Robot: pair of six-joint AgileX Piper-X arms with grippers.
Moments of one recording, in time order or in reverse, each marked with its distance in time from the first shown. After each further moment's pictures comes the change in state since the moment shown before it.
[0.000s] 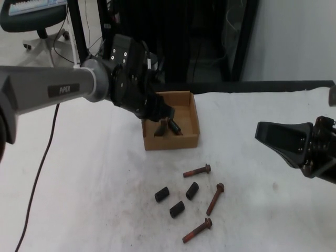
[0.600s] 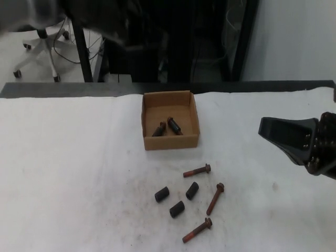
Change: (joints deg) left arm -0.1 -29.1 -2.4 20.4 0.0 7.5; right arm 0.0 -4.7 0.0 0.0 0.0 2.5
